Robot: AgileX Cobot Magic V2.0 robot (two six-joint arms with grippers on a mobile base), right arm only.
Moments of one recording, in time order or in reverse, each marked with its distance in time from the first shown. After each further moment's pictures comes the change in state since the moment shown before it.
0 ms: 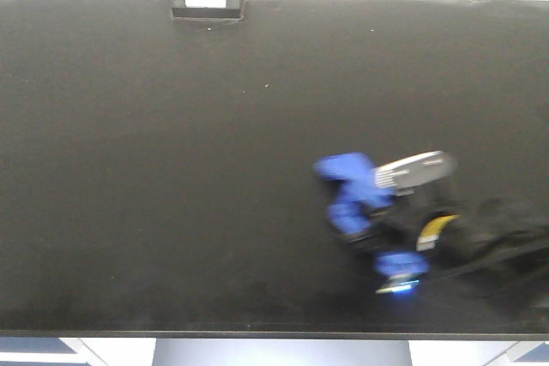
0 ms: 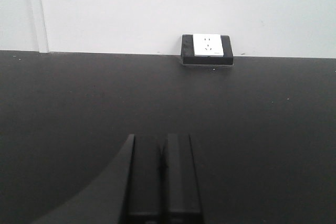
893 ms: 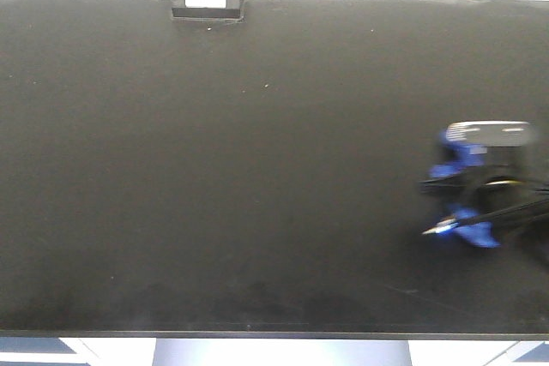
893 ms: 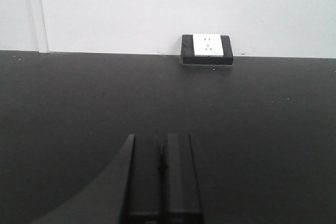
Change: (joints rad) arm -0.317 -0.009 -0.096 0.937 0.040 -0.847
